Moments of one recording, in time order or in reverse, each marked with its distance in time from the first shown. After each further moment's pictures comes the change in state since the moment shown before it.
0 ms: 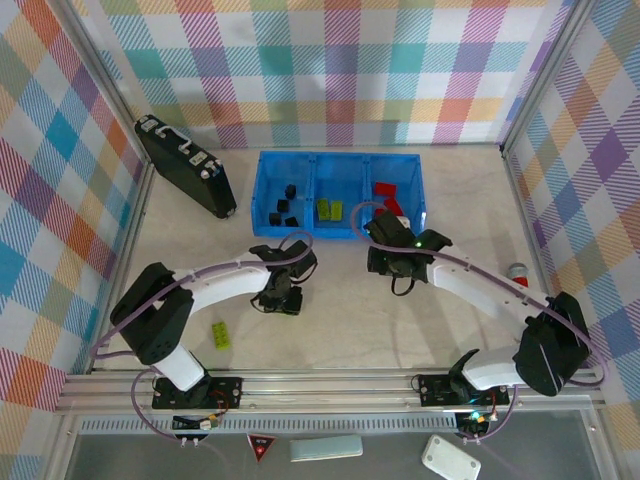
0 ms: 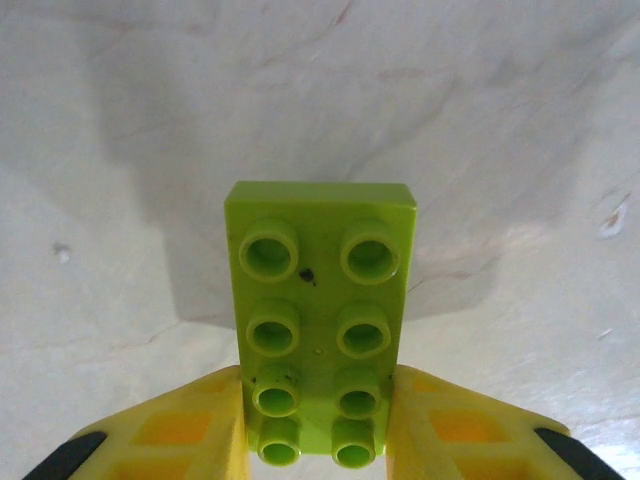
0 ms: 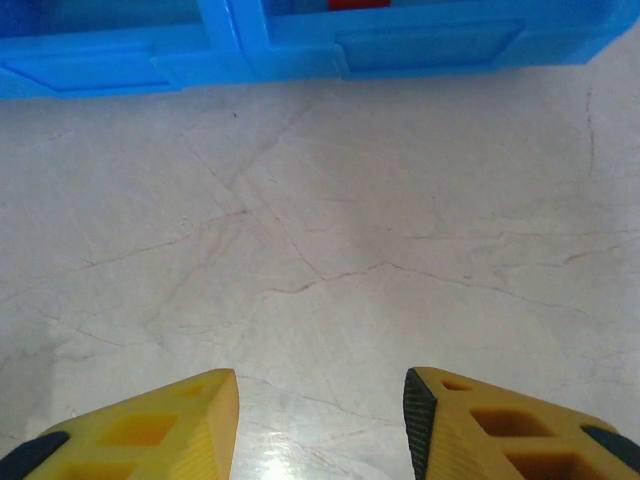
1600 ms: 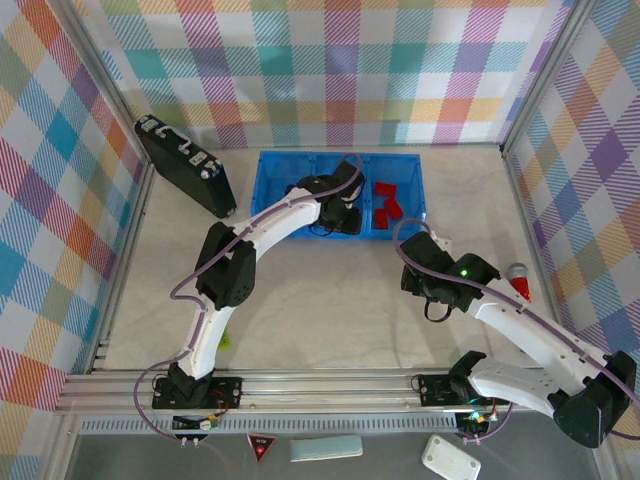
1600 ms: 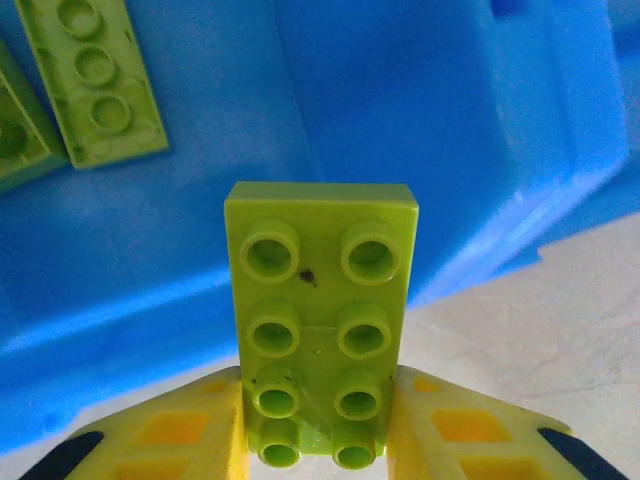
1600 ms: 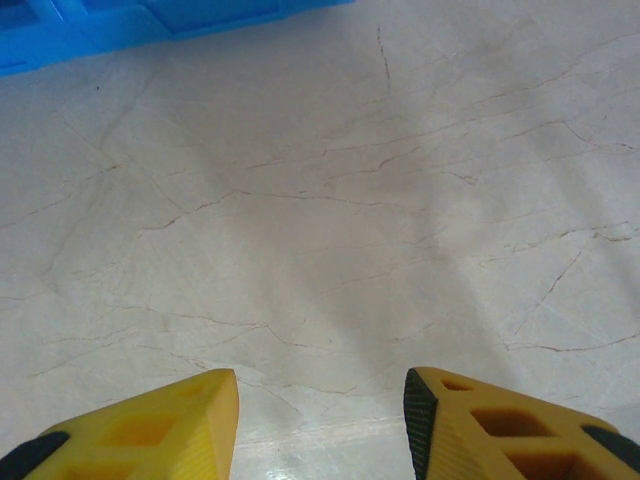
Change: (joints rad) left arm 0.092 0.597 0.998 -0.023 0.074 0.204; right arm 0.000 -0.321 -0.097 -0.259 0.095 0.119
